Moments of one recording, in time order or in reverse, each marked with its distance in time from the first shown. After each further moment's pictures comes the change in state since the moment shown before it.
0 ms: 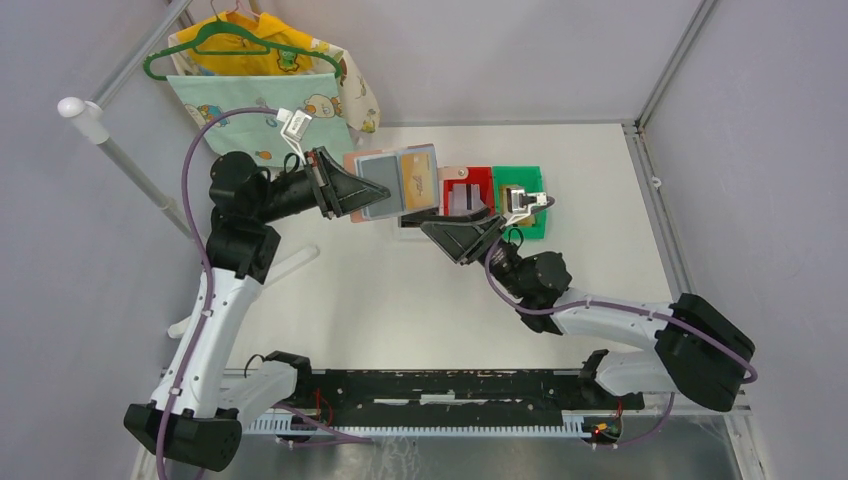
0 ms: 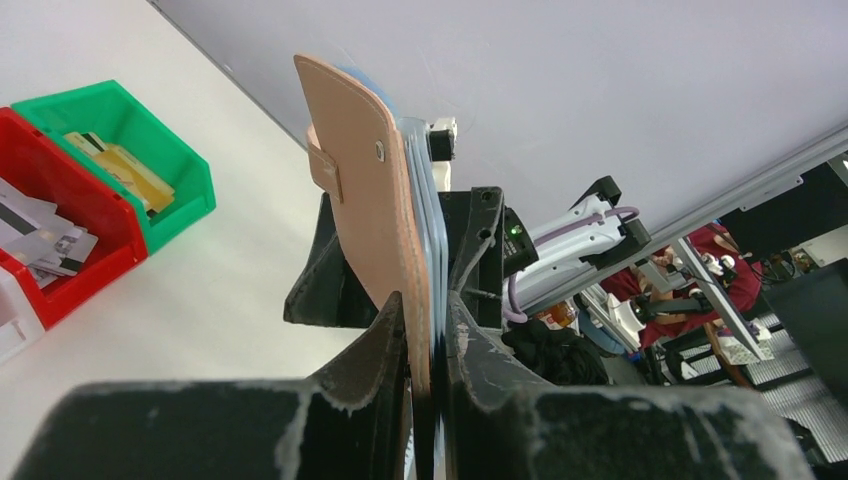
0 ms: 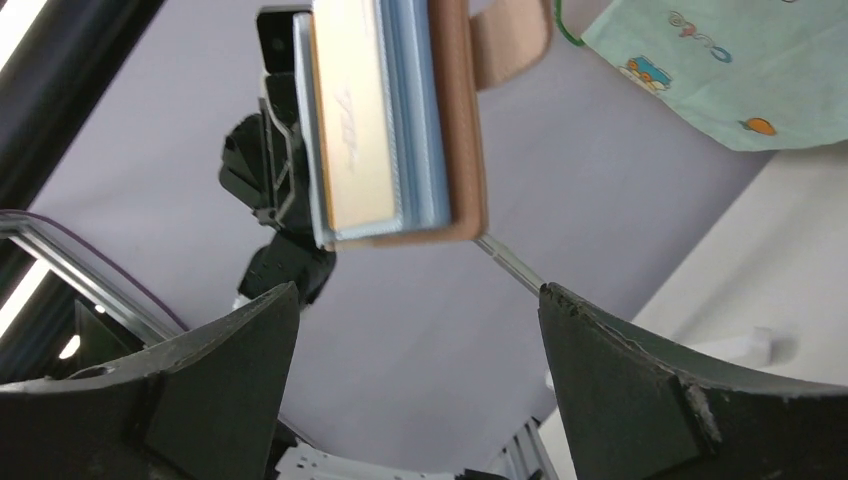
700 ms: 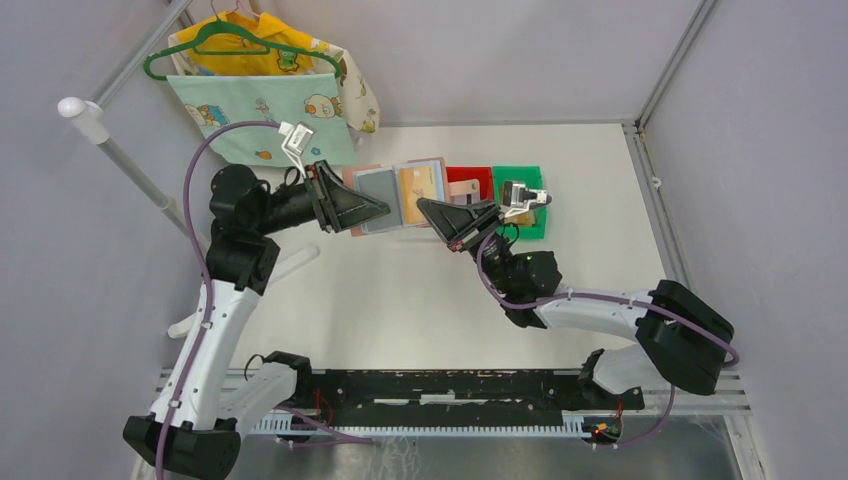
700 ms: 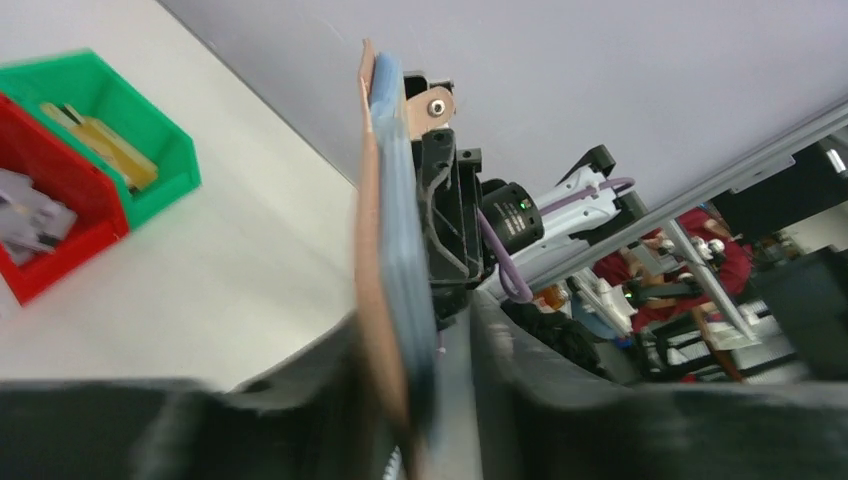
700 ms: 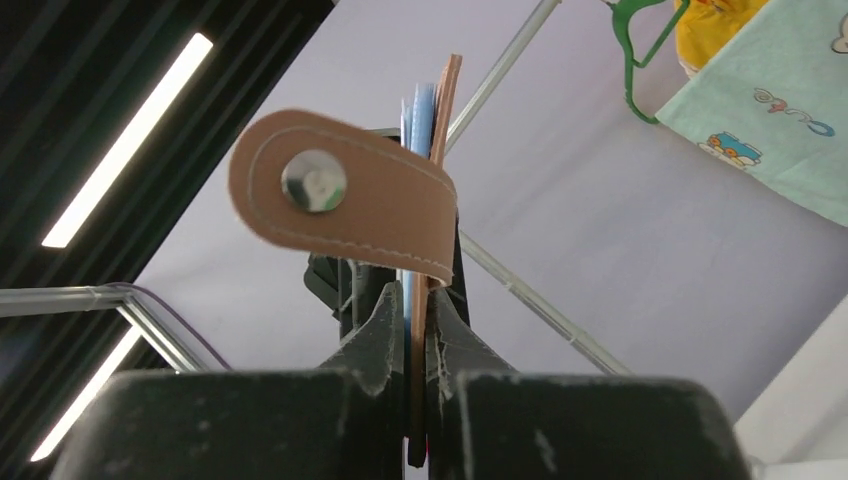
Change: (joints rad) left arm 0.000 -0.065 -0.087 0.039 0.025 -0.045; right arm 0.053 0.150 0.130 0.237 0.162 0.085
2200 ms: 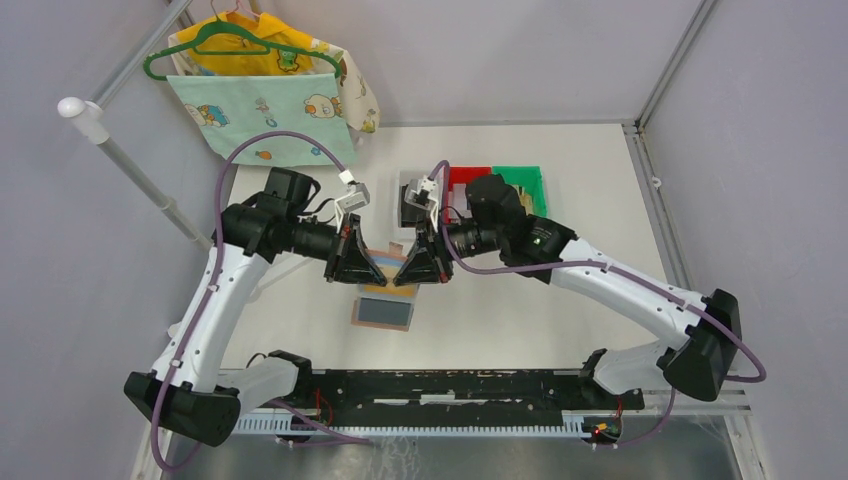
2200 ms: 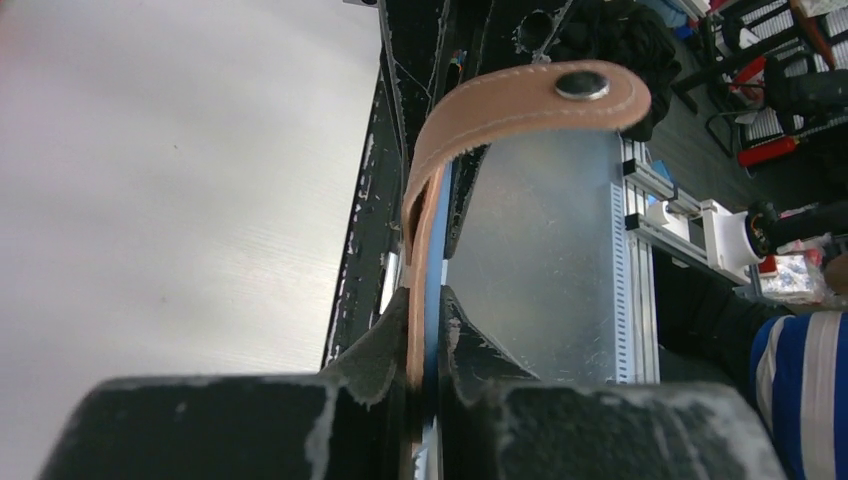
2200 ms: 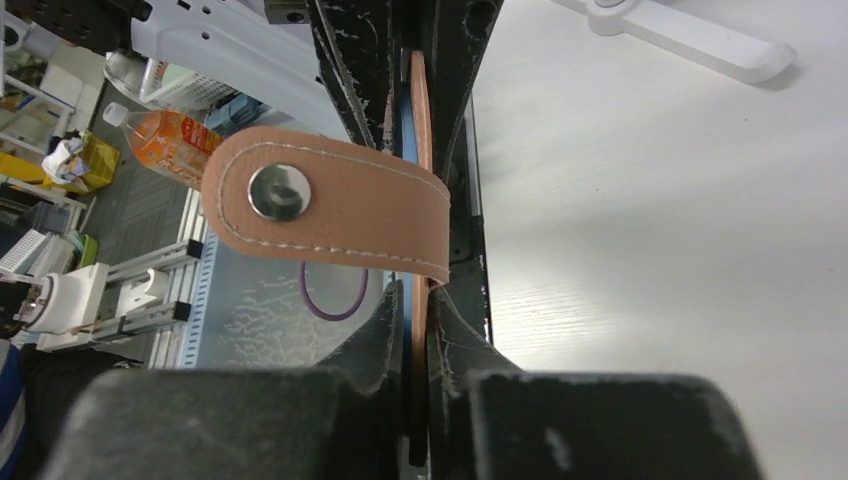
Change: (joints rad) left arm -0.085 0.182 0.212 -1.209 0.150 1.270; right arm -0.059 -0.055 0.574 -1.650 -0.906 -0.859
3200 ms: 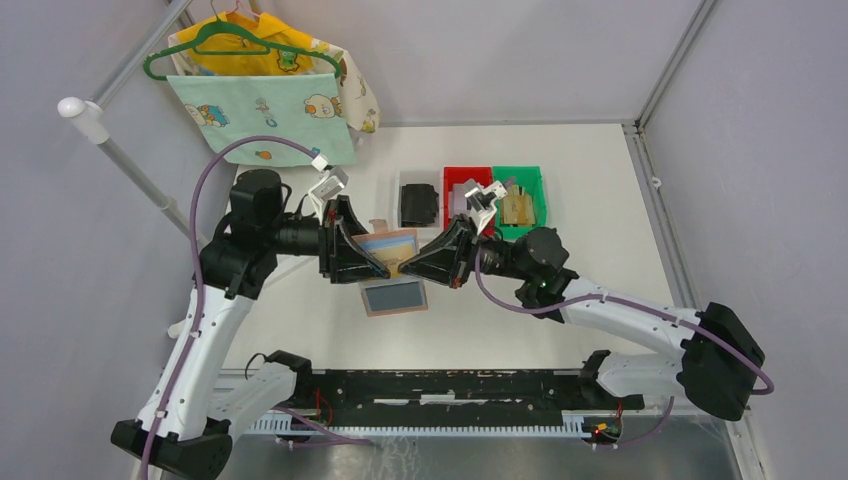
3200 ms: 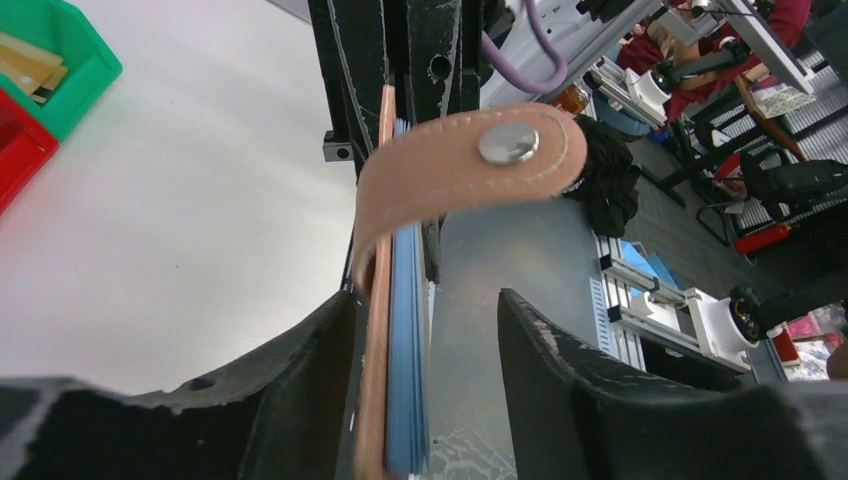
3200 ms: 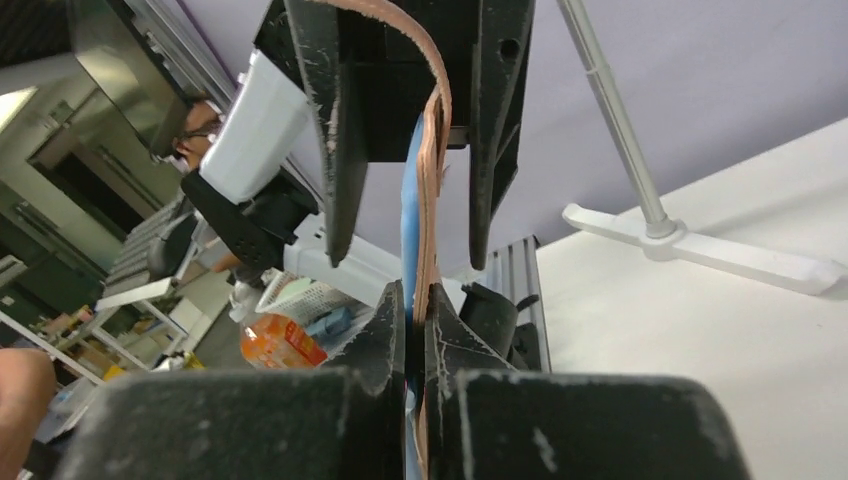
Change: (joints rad) left arm 0.000 -0.198 -0.110 0.565 0.064 -0.546; right arm 0.000 -0.133 -0.525 1.128 0.196 0.555
